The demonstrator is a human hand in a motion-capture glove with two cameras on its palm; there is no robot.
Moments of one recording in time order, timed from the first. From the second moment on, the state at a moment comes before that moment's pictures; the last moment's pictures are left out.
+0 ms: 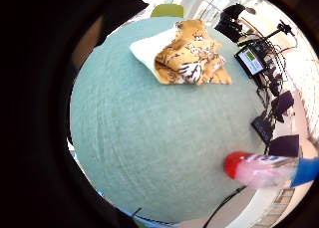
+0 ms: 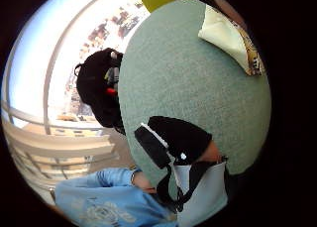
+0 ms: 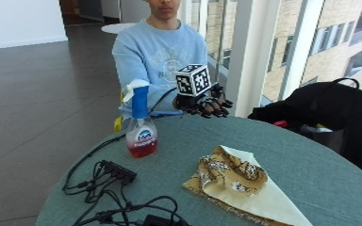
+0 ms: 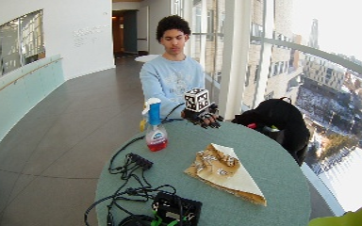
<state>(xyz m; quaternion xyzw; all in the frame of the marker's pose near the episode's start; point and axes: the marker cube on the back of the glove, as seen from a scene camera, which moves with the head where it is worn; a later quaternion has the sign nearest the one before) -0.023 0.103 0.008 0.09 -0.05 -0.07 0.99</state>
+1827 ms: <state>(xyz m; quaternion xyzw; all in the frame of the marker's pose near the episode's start) 0.190 0.158 0.002 0.41 -0.41 0.28 0.77</state>
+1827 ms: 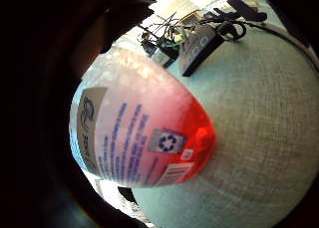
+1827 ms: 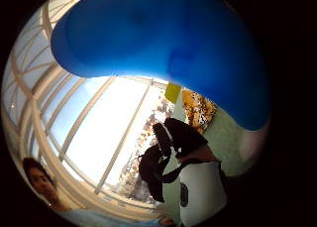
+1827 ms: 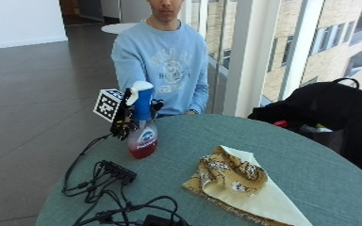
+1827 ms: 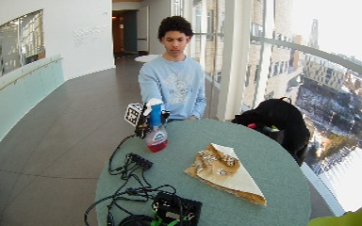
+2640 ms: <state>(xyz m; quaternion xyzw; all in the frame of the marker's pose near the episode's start) 0.202 0.155 -0.008 0.38 -0.41 0.22 0.80</state>
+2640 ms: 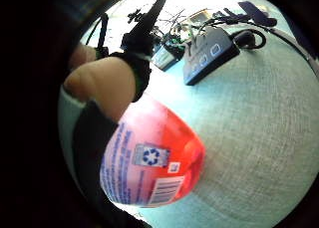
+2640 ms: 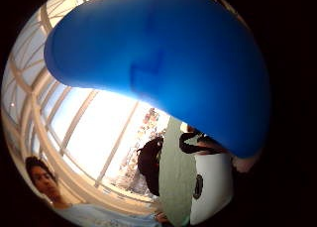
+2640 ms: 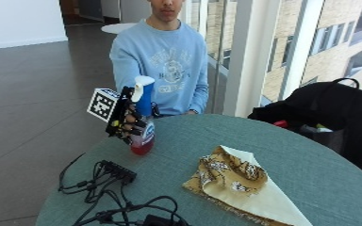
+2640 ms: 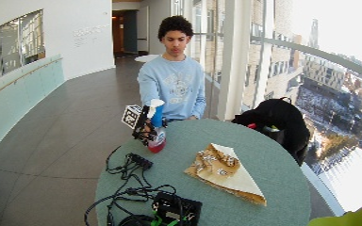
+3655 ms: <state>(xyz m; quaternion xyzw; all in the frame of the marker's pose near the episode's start) 0.142 0.018 -0.059 -0.03 -0.42 0.01 0.91</state>
